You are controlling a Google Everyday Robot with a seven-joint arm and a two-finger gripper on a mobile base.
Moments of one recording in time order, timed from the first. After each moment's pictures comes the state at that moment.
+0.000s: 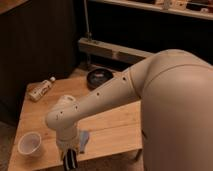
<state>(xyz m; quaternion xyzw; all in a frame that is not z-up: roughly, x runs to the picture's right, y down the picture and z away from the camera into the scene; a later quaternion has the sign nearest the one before) -0.167 0.287 0.650 -0.38 0.23 0.52 0.73</state>
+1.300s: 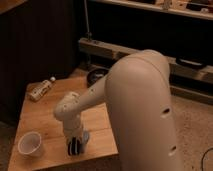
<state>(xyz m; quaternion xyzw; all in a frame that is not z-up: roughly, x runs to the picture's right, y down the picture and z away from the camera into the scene) -0.165 0.266 0.748 -0.33 0.26 0.60 0.69</state>
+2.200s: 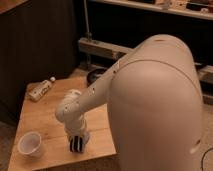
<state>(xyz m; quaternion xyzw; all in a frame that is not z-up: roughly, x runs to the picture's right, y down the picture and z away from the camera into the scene) -0.147 0.237 0.715 -0.29 0.22 0.62 0.69</state>
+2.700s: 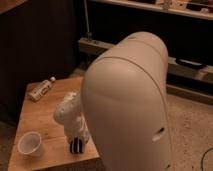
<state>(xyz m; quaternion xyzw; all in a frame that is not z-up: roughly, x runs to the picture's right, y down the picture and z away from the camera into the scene) -0.148 0.254 0.730 -0.29 0.24 0.61 0.69</state>
